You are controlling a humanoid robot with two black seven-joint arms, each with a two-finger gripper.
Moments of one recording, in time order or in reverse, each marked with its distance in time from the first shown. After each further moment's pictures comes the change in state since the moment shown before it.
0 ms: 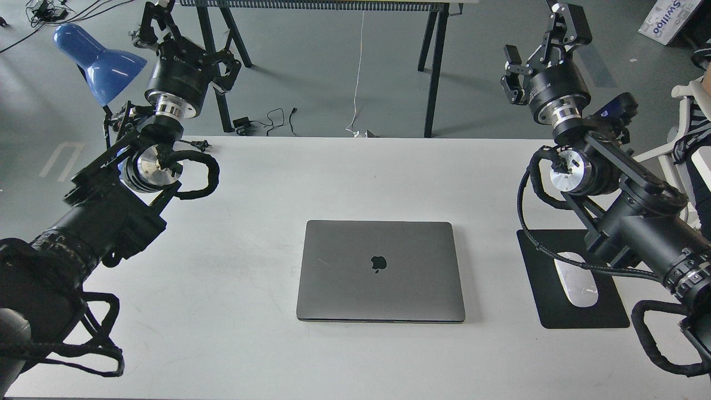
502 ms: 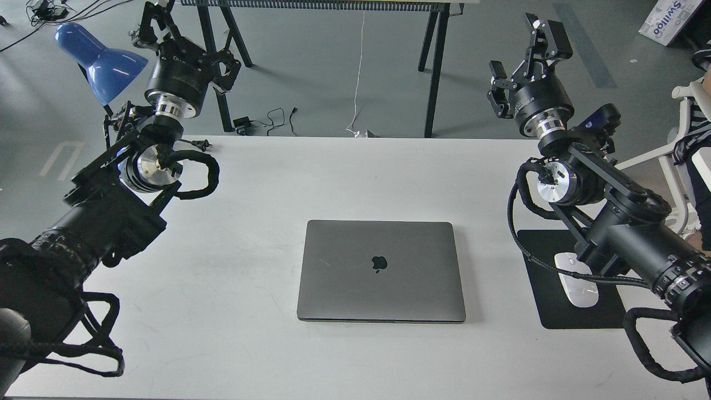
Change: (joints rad) left arm 0.000 0.000 -0.002 0.000 0.000 0.001 0.000; right arm 0.011 0.027 -0.099 -0.002 -0.009 -0.036 0.000
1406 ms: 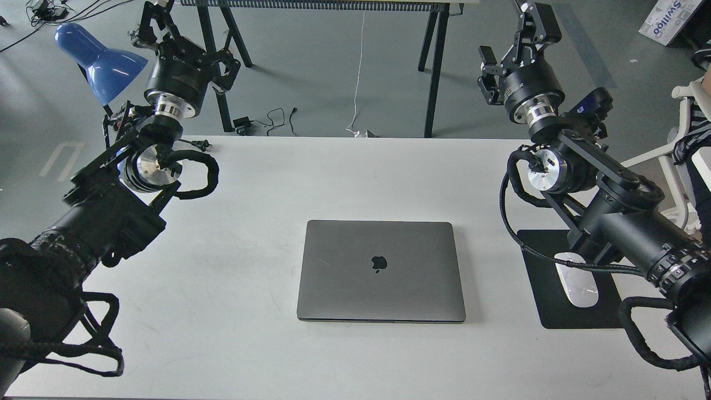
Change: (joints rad) left arm 0.000 0.002 0.000 0.001 0.000 -0.001 0.000; right arm 0.031 0.015 0.030 0.009 0.008 -0.013 0.000
